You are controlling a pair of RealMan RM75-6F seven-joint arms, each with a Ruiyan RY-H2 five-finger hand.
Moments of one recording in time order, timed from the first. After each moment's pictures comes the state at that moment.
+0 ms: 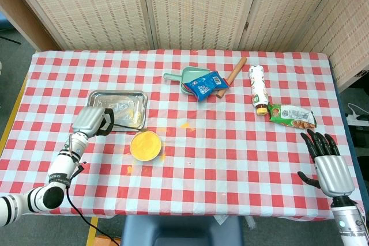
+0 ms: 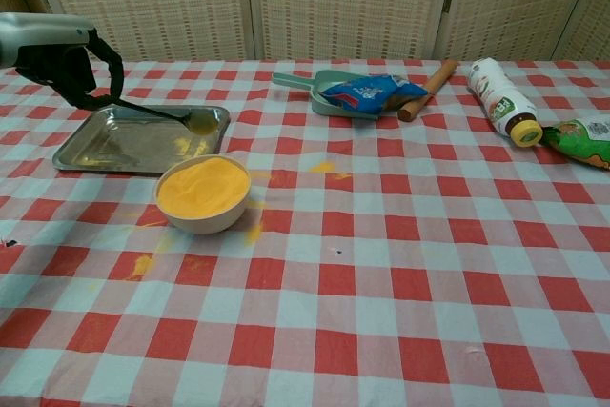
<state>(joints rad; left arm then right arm) -0.82 -1.22 -0.23 -1.63 0.71 0.87 0.36 0.11 -1.13 0.04 -1.67 -1.51 1.43 -0.14</state>
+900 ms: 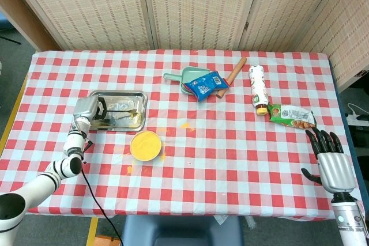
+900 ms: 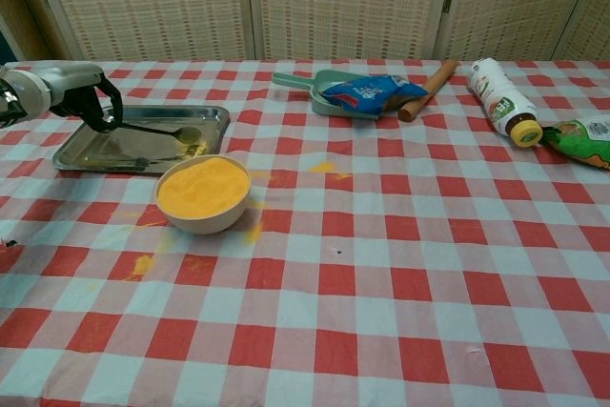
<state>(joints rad) -0.91 -1.67 -0.24 -0.72 0.75 0.58 0.13 0.11 -1.16 0.06 -1.66 -1.43 1.41 -0.20</state>
